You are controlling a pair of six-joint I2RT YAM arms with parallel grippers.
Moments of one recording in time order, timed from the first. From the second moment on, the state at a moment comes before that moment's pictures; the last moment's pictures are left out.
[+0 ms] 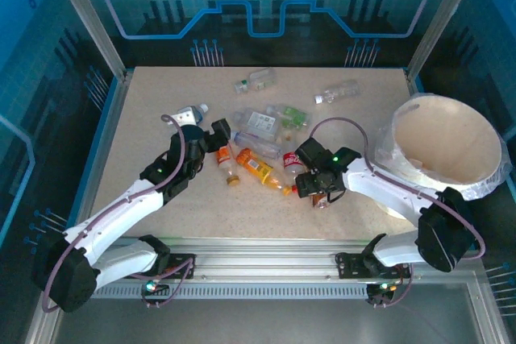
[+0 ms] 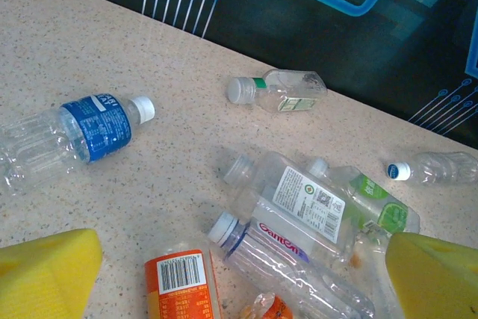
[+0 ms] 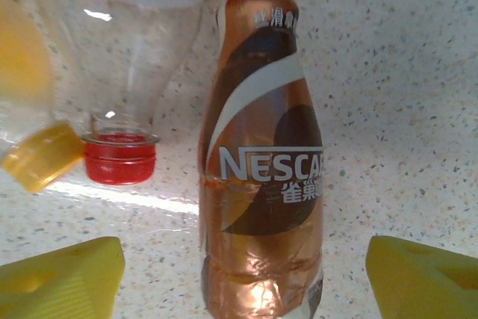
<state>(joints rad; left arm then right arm) -0.51 1.07 0.74 -0.09 -0.43 -0.64 0.69 1.36 0.91 -0.91 0.18 0.52</state>
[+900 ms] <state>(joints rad) -0.50 1.08 0.74 -0.13 -0.36 -0.64 0.70 1.52 0.75 -0.65 0.16 0.56</state>
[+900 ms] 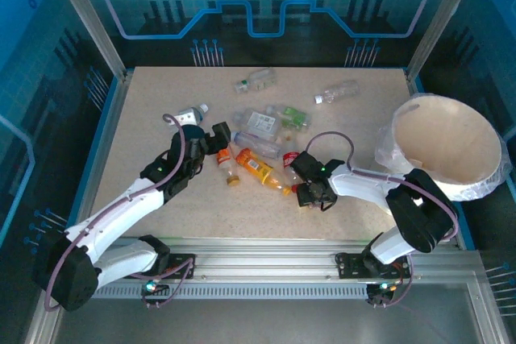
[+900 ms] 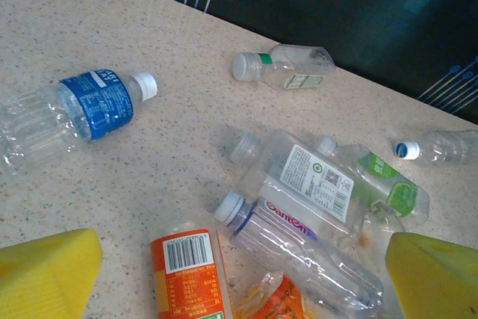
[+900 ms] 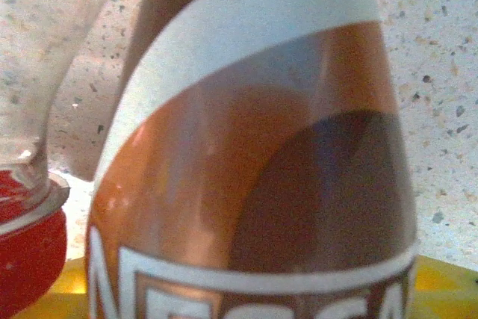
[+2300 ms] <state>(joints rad) -0.49 1.04 0.68 0.08 -0.11 -0.58 0.79 0.95 1.17 -0.84 0.61 0.26</state>
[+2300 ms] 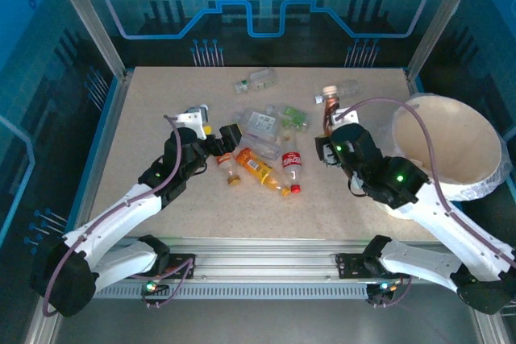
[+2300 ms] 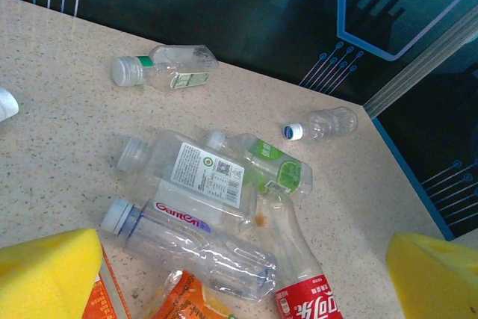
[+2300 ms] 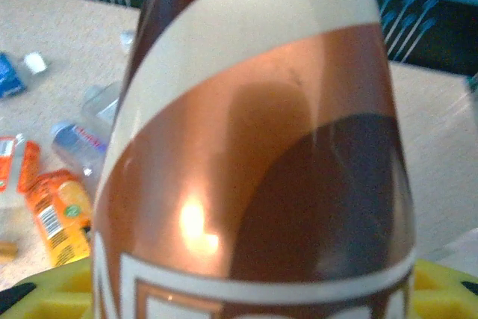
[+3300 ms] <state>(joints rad) -0.49 1.13 0.72 0.12 0.11 -0.56 -0.02 0.85 1.23 -0.88 0.48 0.09</state>
